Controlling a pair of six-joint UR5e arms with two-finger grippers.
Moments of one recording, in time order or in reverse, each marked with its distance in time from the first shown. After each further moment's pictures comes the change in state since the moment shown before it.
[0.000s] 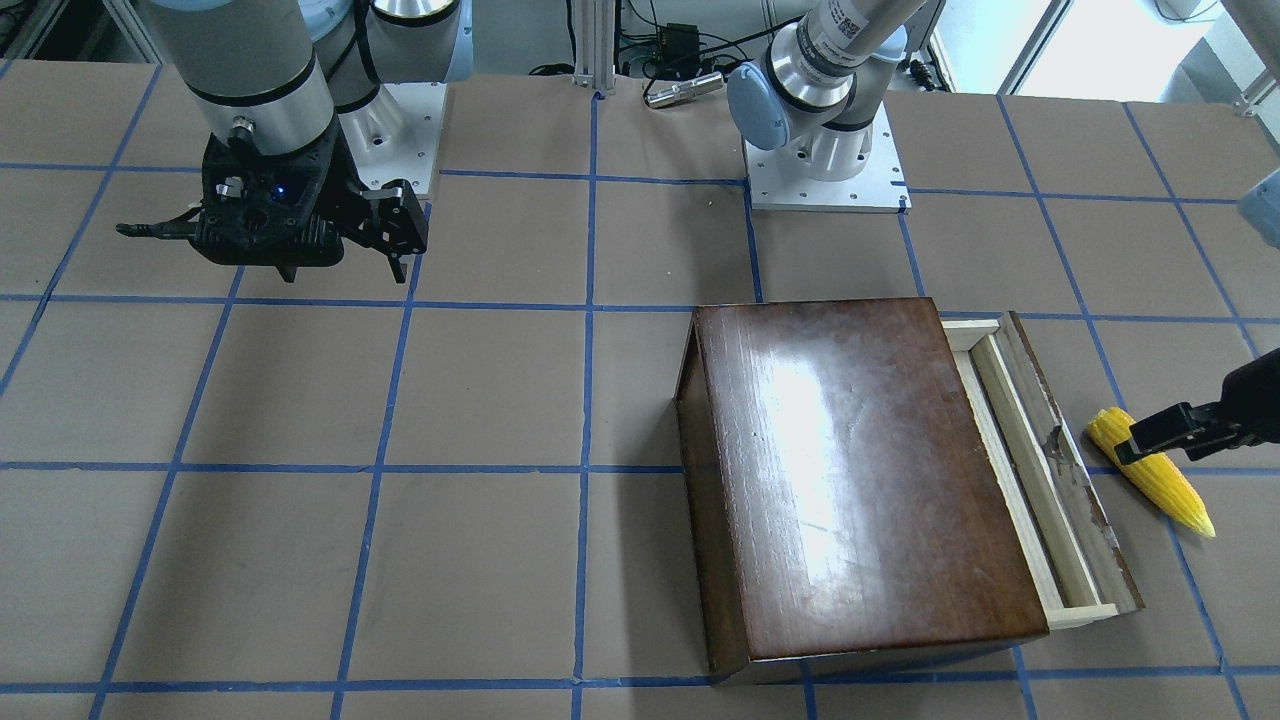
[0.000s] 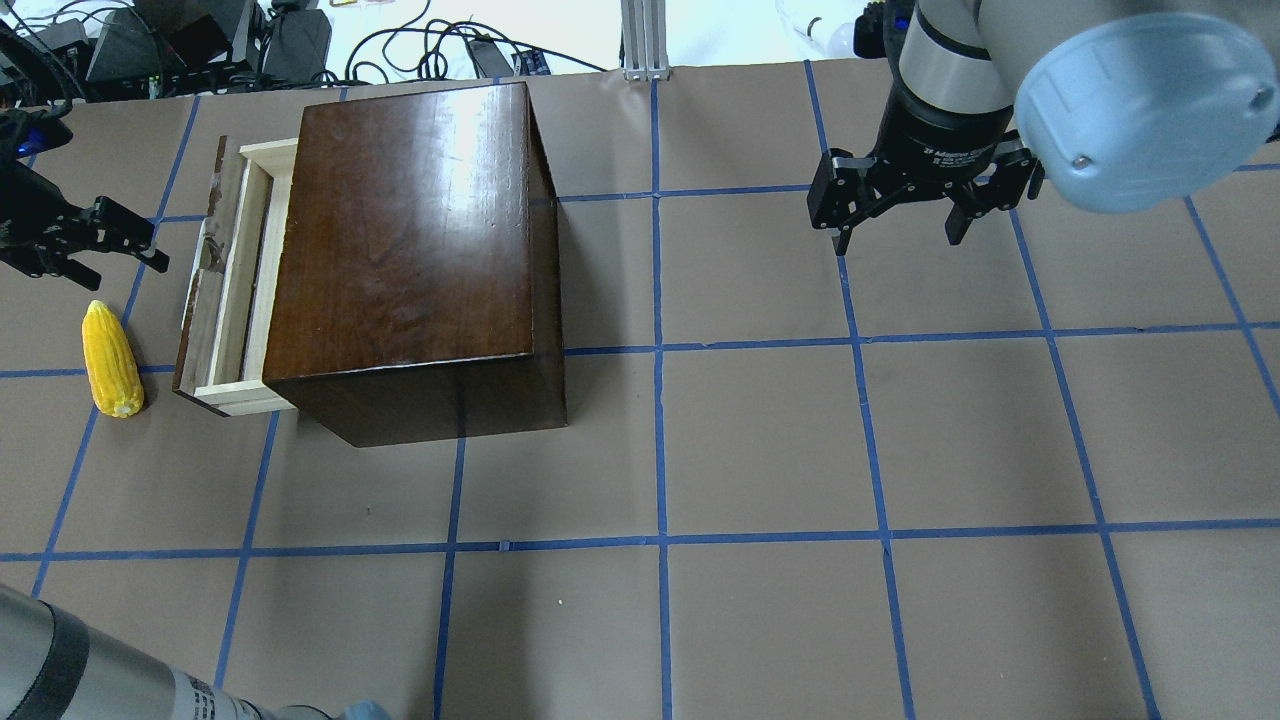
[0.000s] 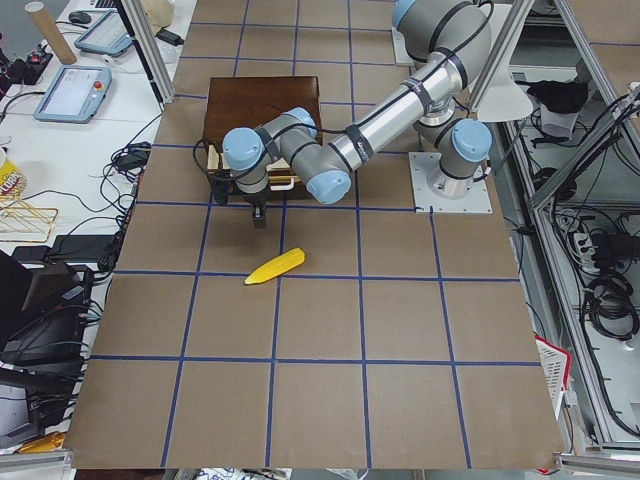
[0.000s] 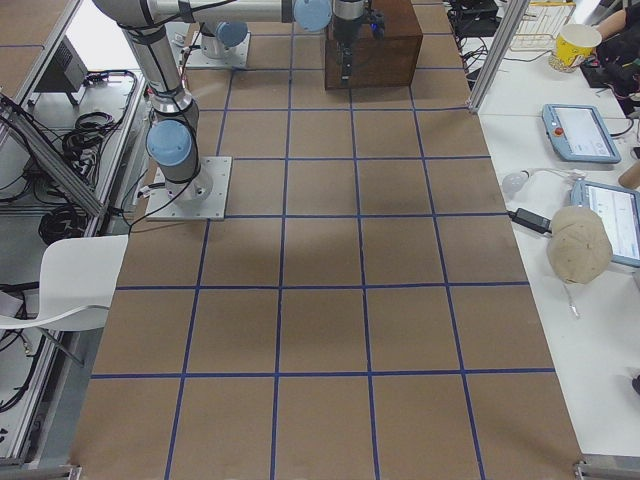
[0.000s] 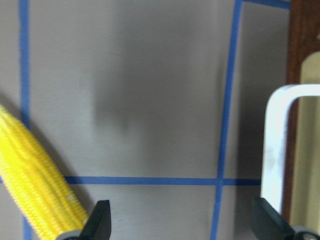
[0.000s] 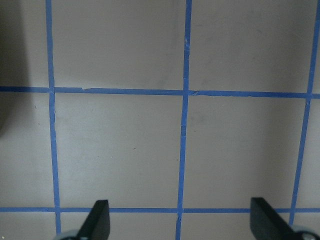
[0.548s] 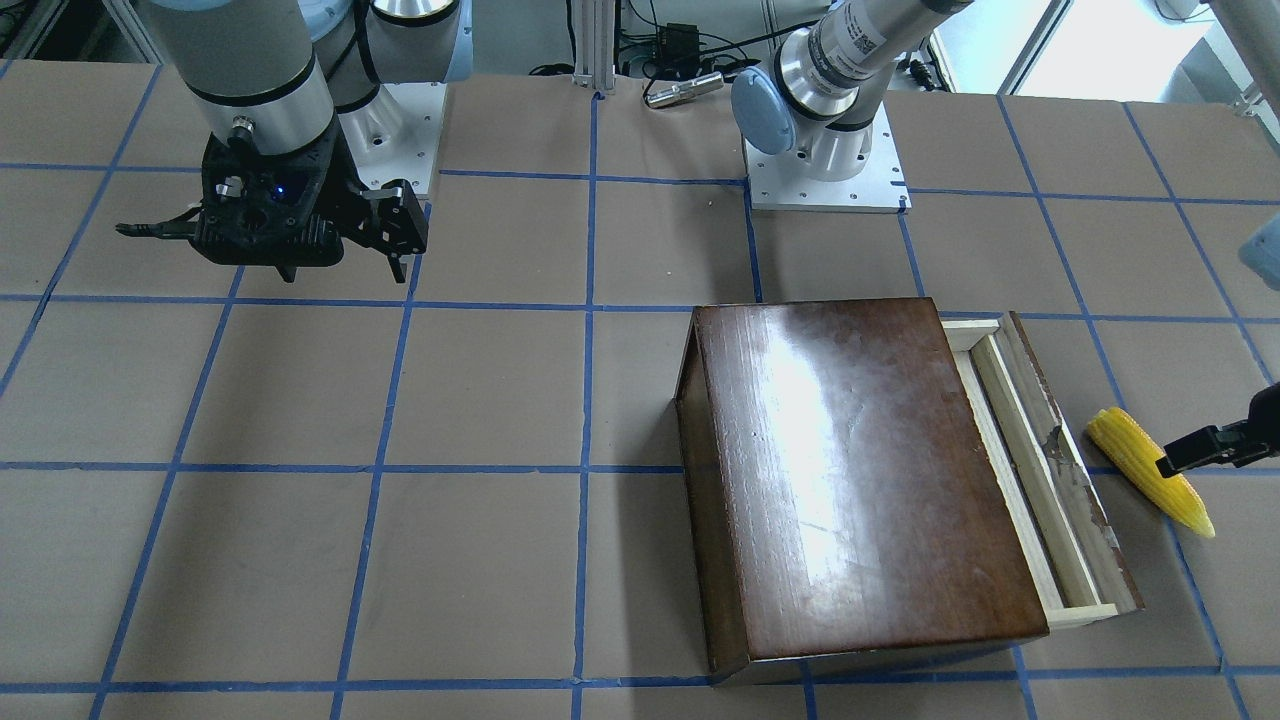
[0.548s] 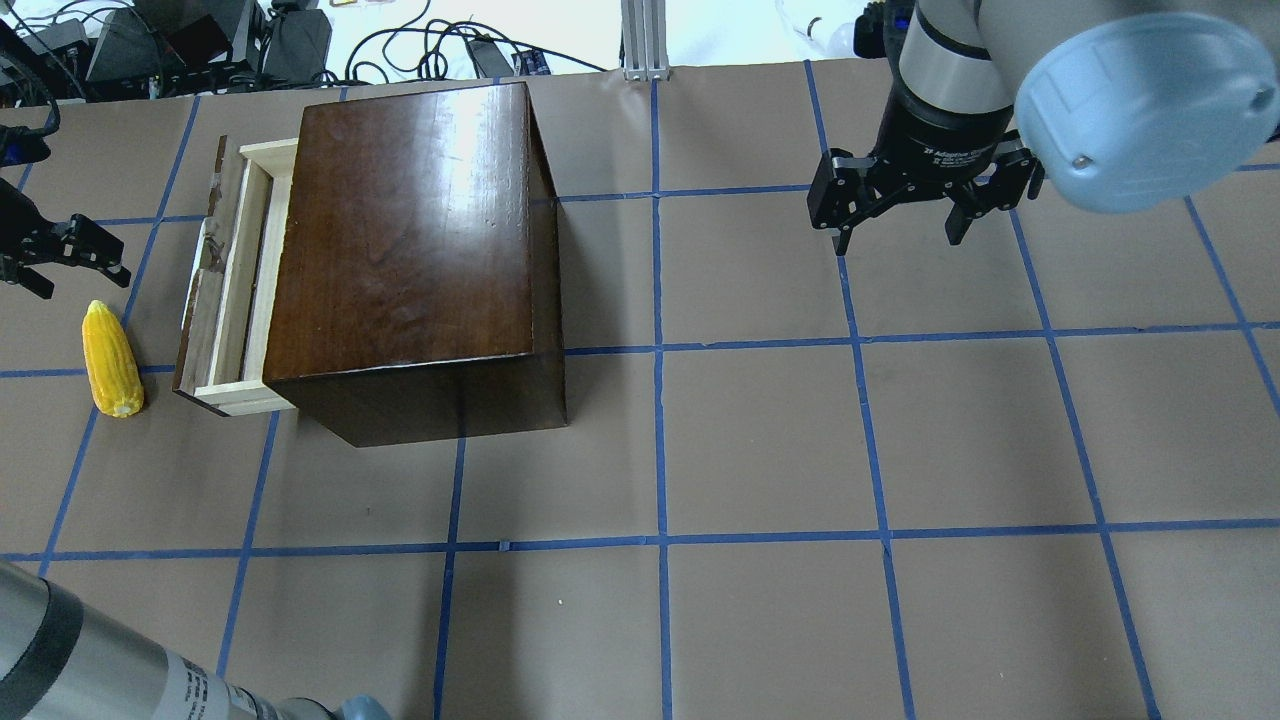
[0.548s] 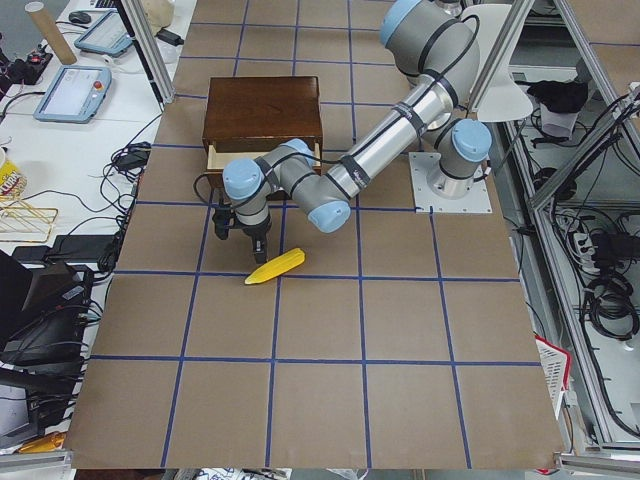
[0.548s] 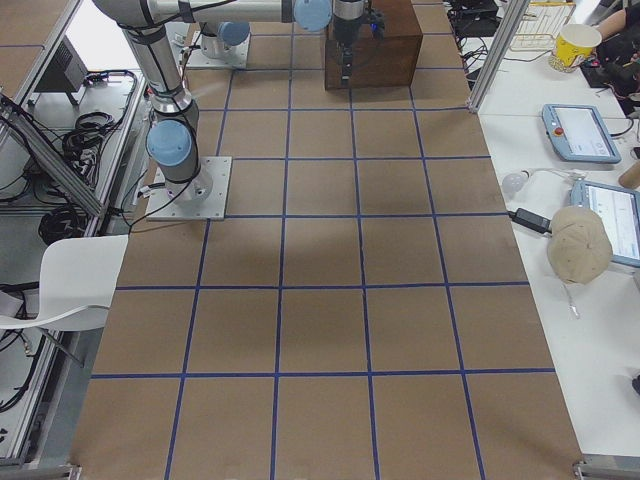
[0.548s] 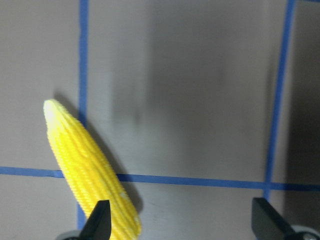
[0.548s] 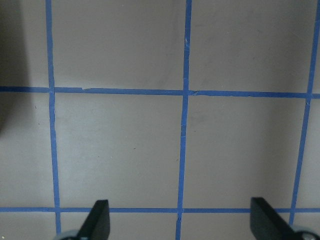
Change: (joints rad) left arm 0.076 -0.103 -0.007 0.156 0.113 0.040; right arm 0.000 0.000 0.000 0.000 0.000 0.000
